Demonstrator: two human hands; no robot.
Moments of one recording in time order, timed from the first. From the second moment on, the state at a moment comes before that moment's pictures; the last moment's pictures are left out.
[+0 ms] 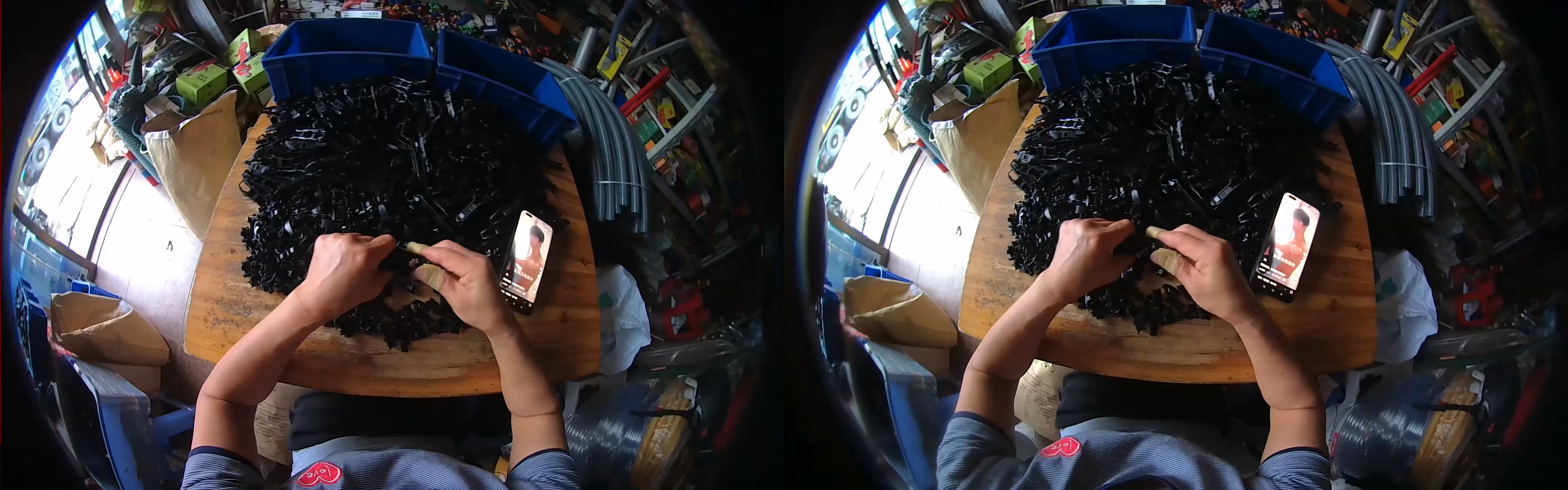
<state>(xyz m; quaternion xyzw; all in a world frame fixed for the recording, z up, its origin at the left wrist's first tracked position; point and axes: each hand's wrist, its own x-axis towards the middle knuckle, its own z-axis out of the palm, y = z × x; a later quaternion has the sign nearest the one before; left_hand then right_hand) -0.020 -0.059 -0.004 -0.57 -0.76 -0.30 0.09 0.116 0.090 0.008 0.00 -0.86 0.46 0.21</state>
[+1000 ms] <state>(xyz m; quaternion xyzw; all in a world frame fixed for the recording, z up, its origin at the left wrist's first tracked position) 0.005 -0.065 0.001 -0.53 -0.82 -0.20 -0.03 0.124 0.059 0.001 0.11 -0.96 -0.06 0.23</state>
